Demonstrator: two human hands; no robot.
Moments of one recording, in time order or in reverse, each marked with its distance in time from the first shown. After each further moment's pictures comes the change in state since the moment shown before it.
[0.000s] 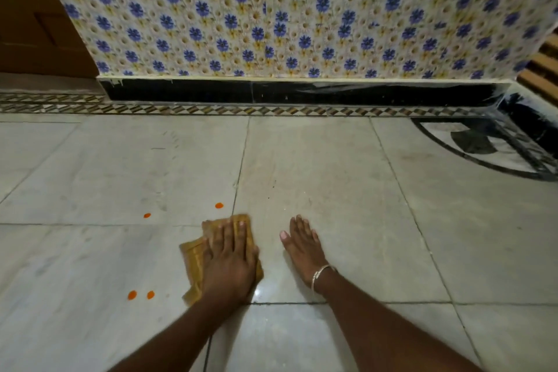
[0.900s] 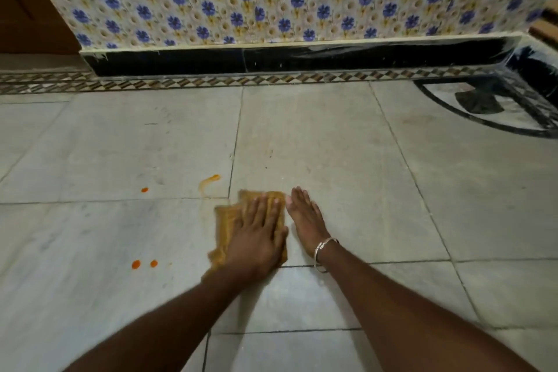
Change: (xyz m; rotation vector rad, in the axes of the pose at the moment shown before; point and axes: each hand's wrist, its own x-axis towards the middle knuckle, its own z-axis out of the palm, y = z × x) left_hand -0.013 0.039 0.003 0.000 -0.073 0.271; right_hand -0.011 0.001 0.000 0.325 0.055 -0.007
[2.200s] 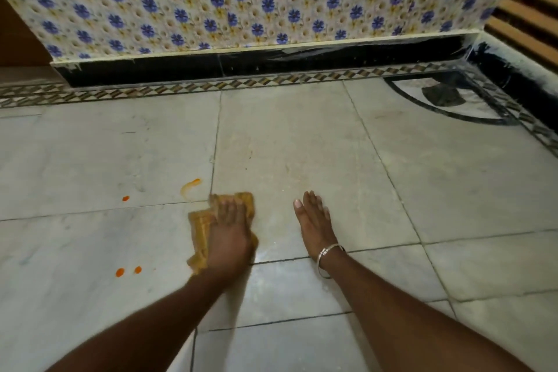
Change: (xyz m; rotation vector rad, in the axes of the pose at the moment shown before) left_hand 0.003 -0.007 0.005 0.011 0.094 -0.156; right_hand -0.036 0.037 -0.024 0.070 0.163 0.098
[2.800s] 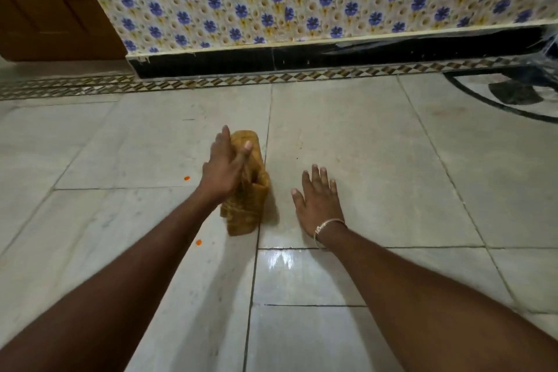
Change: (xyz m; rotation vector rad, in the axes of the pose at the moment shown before) left_hand 0.025 -0.079 -0.147 -0.685 0.136 -0.132; right_hand 0.008 -0.080 0.060 -0.559 0.058 -0.268
